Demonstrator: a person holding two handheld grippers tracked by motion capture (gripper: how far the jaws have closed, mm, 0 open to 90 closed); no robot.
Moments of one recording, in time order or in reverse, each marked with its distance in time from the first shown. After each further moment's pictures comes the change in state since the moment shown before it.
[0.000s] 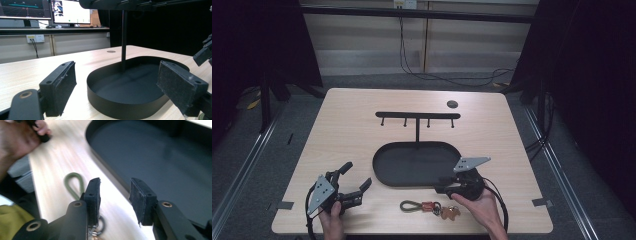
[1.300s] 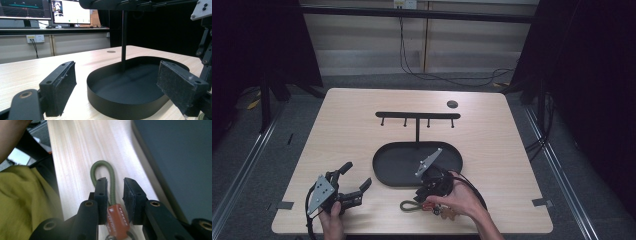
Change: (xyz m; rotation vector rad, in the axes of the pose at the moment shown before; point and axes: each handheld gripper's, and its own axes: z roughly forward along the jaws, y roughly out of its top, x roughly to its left) left arm 0.000 0.000 0.000 -0.002 -0.001 0.000; right arm 0.028 0.047 0.062 0.402 0.177 -0.164
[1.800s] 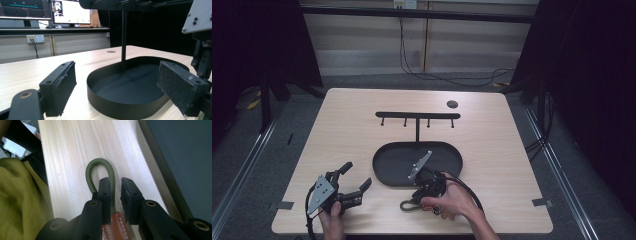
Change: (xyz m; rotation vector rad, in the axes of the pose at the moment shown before) left arm 0.000 0.000 0.000 0.001 -0.001 0.000; right arm -0.003 0.007 0.023 0.071 -0.008 -0.018
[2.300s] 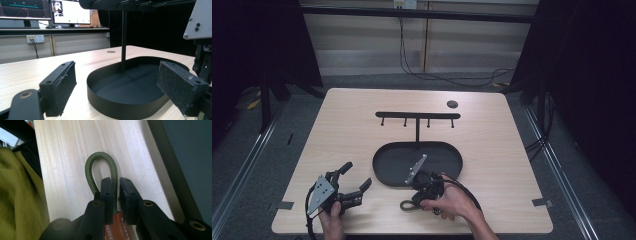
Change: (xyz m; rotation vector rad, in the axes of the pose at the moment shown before) left arm 0.000 0.000 0.000 -0.001 -0.001 -0.001; right arm 0.005 0.002 0.006 0.060 -0.023 -0.039
